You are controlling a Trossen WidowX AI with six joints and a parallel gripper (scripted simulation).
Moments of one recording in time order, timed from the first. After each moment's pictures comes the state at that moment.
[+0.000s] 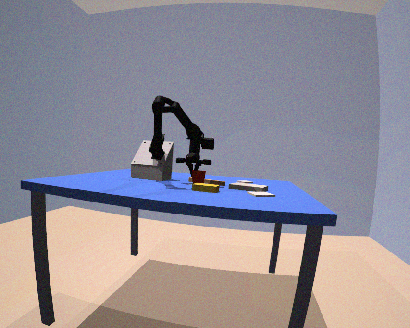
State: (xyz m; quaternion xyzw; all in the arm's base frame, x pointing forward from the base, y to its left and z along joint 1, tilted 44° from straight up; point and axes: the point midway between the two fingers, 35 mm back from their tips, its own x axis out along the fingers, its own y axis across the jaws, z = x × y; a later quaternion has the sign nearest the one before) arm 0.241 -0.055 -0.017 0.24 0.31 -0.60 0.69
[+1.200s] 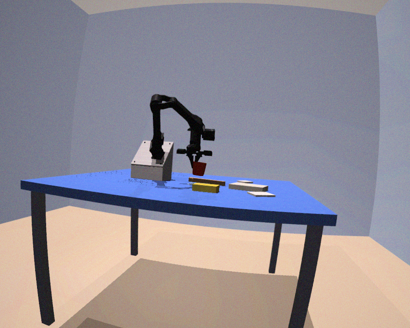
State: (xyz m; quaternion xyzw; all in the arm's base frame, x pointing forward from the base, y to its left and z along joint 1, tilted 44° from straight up) arm 0.237 -0.022 0.018 0.24 0.31 -0.61 0.70
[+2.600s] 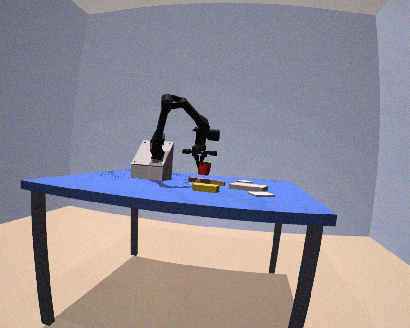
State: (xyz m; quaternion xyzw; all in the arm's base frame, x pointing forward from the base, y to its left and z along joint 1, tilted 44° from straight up) arm 0.250 0.016 -0.014 0.24 0.31 -0.60 0.70
